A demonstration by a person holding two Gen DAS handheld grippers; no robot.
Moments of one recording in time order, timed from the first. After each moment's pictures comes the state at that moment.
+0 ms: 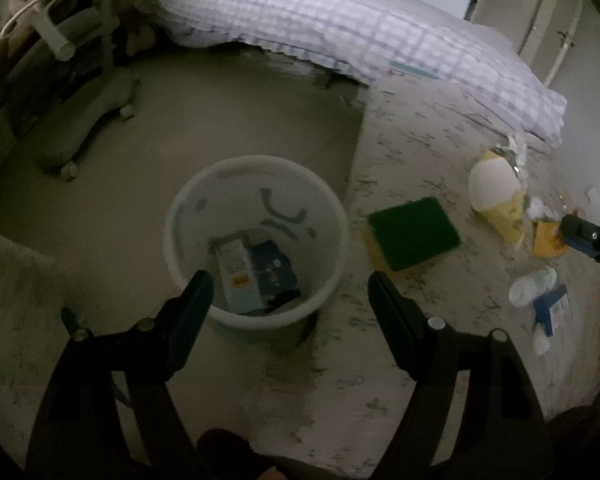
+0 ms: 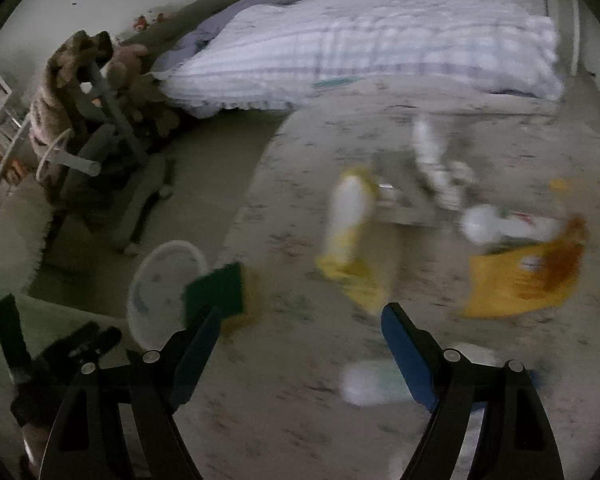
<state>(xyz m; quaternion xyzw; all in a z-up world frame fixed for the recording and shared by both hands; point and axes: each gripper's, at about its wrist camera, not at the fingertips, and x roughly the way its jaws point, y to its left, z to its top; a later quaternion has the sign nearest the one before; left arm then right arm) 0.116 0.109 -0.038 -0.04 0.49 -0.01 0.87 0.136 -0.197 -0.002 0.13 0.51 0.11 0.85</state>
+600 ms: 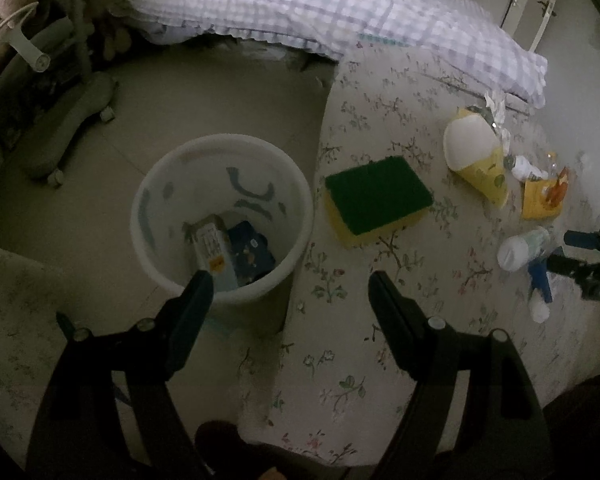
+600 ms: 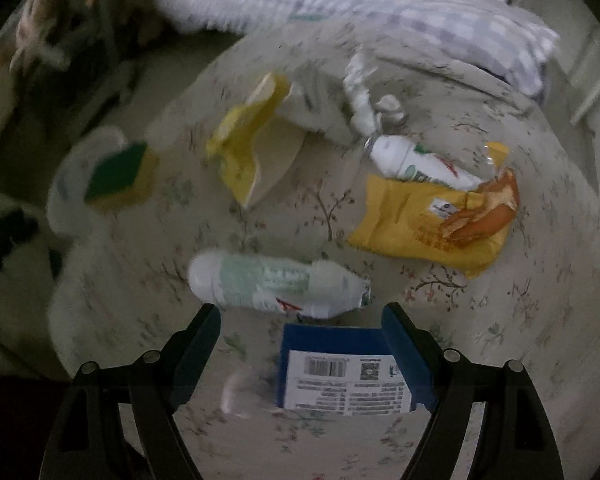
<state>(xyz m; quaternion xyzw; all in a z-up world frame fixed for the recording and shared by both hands) 0.104 0.080 -0.048 -0.01 0.51 -0.04 0.86 0.109 -0.215 -0.052 -0.08 0.58 0.10 0.80</state>
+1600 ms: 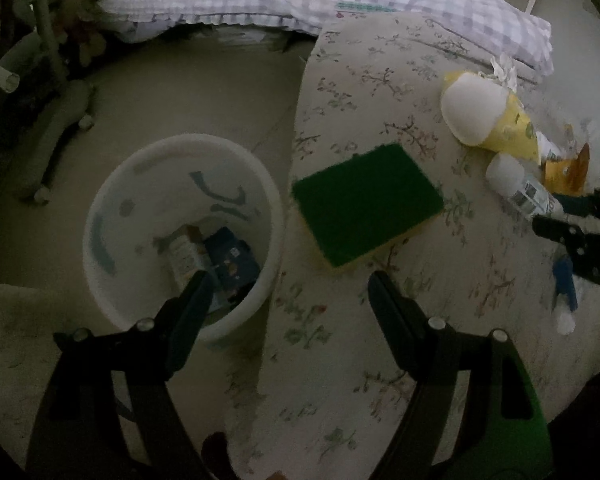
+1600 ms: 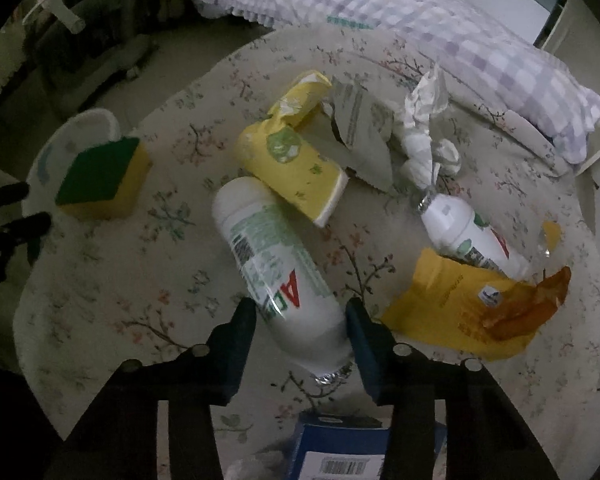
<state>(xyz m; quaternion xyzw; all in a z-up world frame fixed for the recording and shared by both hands) 0.147 0.045 -0.081 0.03 0.54 -0.06 0.84 0.154 -0.175 -0.067 -0.11 0.56 0.12 0.81</state>
